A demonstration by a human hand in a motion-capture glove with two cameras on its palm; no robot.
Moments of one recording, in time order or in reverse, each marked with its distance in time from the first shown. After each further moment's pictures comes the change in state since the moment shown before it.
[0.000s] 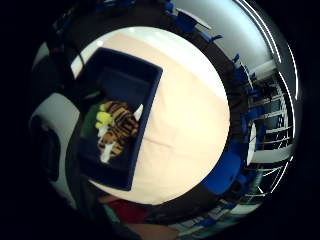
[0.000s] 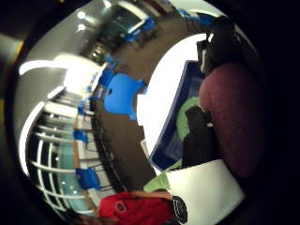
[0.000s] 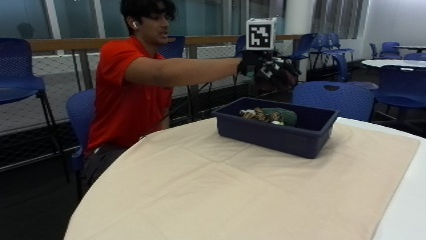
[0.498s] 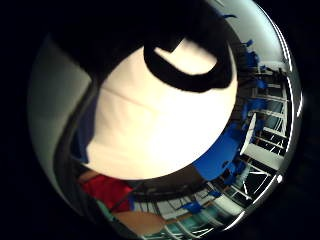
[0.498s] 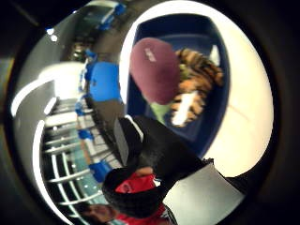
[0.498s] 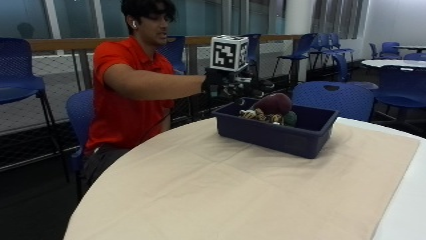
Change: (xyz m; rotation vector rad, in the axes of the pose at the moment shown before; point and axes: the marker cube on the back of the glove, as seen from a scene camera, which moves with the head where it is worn) arm 0.100 0.079 0.037 -0.235 0.044 0.029
